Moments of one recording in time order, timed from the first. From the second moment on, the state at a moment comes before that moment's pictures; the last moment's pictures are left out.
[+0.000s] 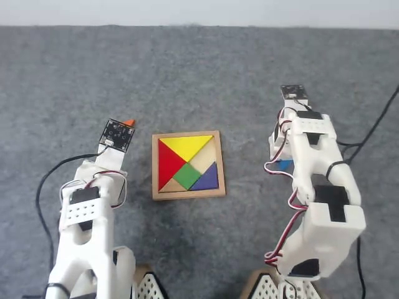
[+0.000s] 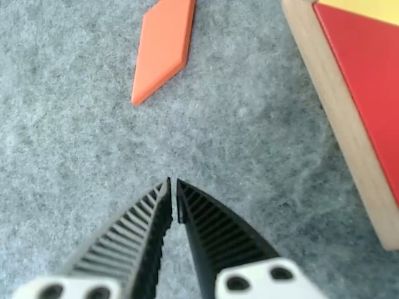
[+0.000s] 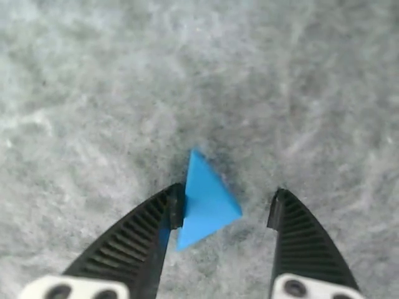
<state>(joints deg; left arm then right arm) -20.3 -37.4 75.6 33.4 -26.9 -0.8 16.3 17.7 58.5 5.2</state>
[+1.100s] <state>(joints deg) -20.3 -37.4 75.6 33.4 -26.9 -1.7 16.3 17.2 58.5 10.5</state>
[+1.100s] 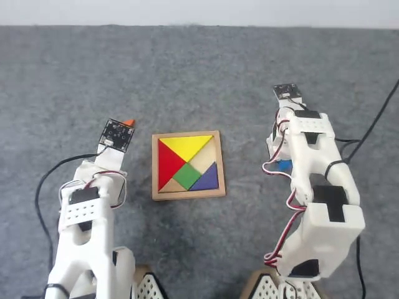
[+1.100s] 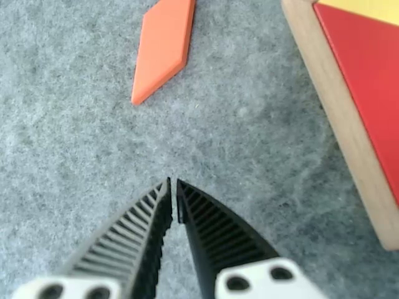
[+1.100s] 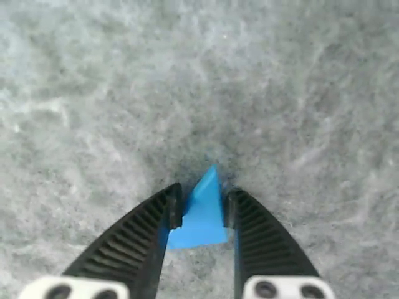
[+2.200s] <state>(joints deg) -20.3 -37.4 75.6 33.4 -26.9 7.7 16.6 -0.5 92.1 94.0</state>
